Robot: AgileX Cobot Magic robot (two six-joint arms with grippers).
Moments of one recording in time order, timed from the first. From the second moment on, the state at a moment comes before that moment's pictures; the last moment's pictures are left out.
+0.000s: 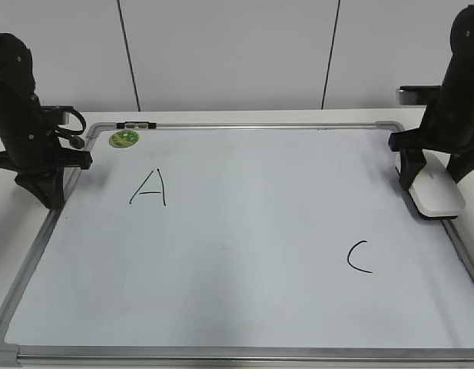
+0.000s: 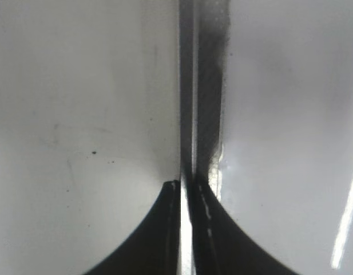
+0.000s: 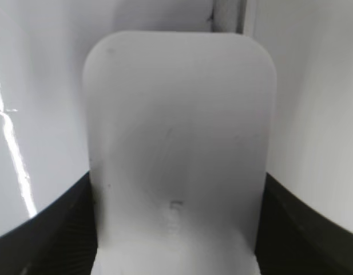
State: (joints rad) left arm -0.08 2.26 -1.69 -0.02 1.08 -0.10; right arm -0.01 2.21 -1.79 0.02 1.22 -0.03
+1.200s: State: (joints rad) left arm -0.08 2.19 -1.80 -0.01 1.13 -0.10; right arm -0.01 2.15 -1.86 -0.02 1.22 -0.01
